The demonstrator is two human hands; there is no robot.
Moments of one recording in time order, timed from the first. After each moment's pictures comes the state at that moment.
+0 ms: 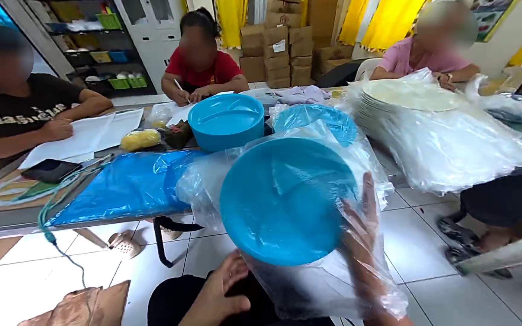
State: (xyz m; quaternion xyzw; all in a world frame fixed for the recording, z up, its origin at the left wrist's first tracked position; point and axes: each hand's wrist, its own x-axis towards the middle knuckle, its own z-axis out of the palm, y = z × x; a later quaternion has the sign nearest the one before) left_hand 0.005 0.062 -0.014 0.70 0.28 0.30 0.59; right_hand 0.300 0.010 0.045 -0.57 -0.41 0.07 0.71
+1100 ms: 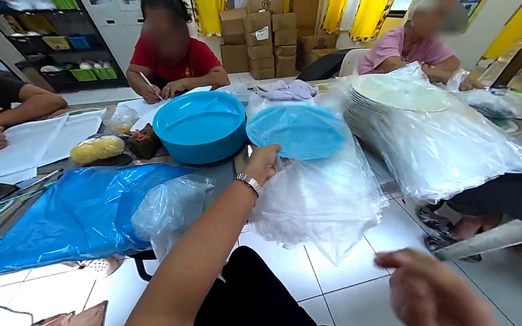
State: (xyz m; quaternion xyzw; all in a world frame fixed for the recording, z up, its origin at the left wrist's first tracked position) left_hand 0.275 0.227 0.139 0.41 0.41 0.33 0.74; right_hand 0.348 -0.058 0.049 -0.53 -0.61 -0.20 0.55
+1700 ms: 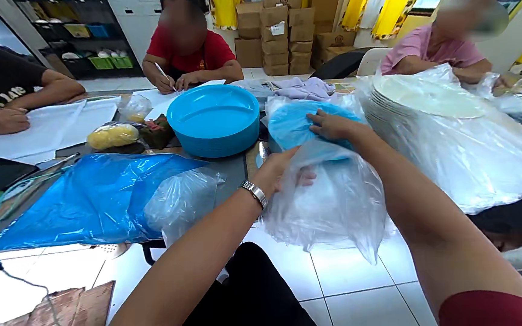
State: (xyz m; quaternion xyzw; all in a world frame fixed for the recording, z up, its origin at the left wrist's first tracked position) left_hand 0.248 0.216 0.129 0.52 0.33 0.19 0.77; right_hand 0.496 0.256 0.144 -0.75 -0.65 0.08 0.03
